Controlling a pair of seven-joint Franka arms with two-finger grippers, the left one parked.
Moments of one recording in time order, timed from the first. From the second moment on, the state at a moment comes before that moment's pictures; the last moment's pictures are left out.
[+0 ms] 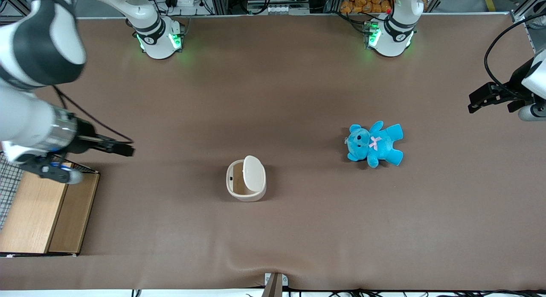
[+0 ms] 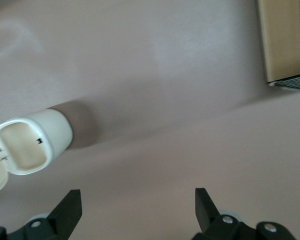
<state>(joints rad) 0.06 0.40 0.04 -1.18 0.11 1.47 0.40</state>
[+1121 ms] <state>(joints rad) -0.02 0.04 0.04 -1.50 0.08 1.48 0.24</state>
